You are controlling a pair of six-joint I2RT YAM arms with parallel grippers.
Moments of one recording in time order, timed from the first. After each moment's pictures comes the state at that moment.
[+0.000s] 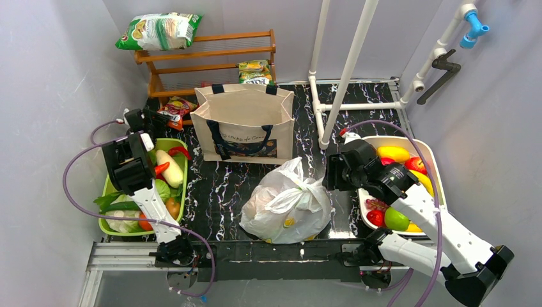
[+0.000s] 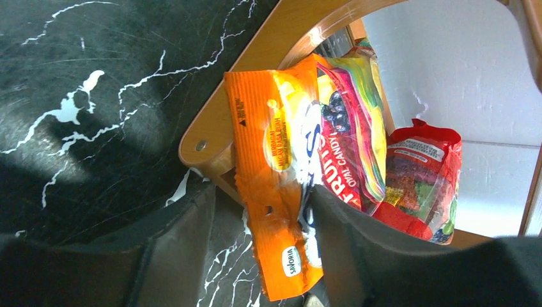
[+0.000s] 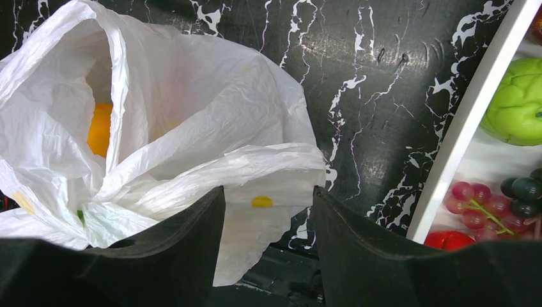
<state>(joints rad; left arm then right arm) 0.40 2.04 1.18 0.30 0.25 -0.86 0.72 0.91 0.96 -0.93 0.11 0.52</state>
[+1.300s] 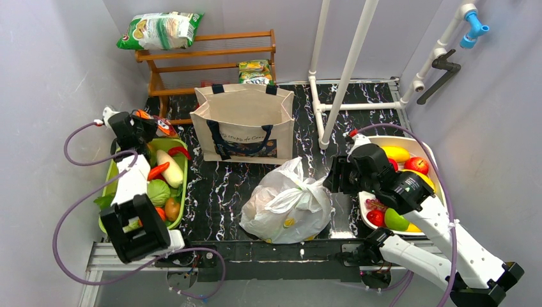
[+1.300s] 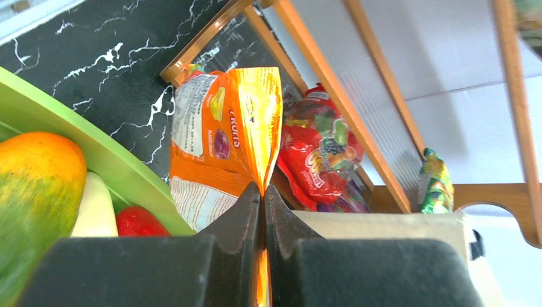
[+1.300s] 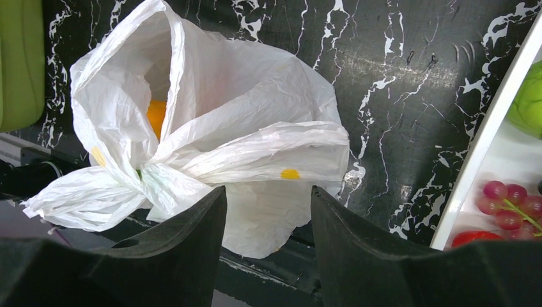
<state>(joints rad) 0.40 1.34 0.91 0.03 0.15 -0.80 0.72 0.80 0.96 -0.93 0.05 0.57</state>
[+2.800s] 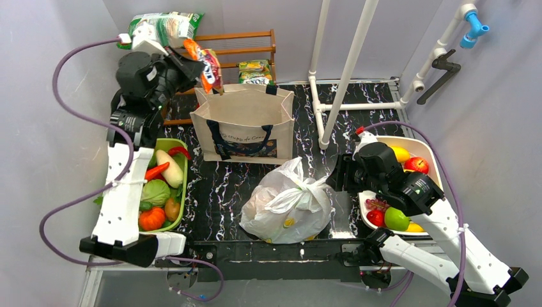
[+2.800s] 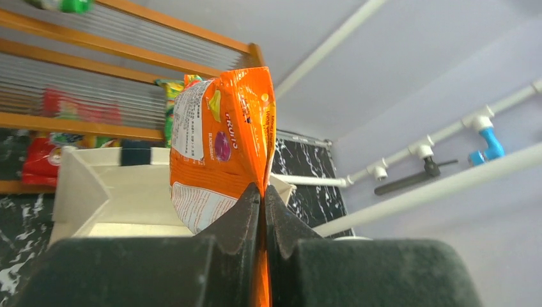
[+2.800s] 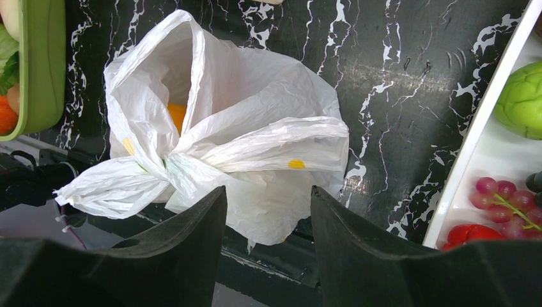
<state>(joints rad) -0.18 1.25 1.76 -0.60 0.08 -0.61 0.72 0.78 1.04 -0.98 0.06 0.58</state>
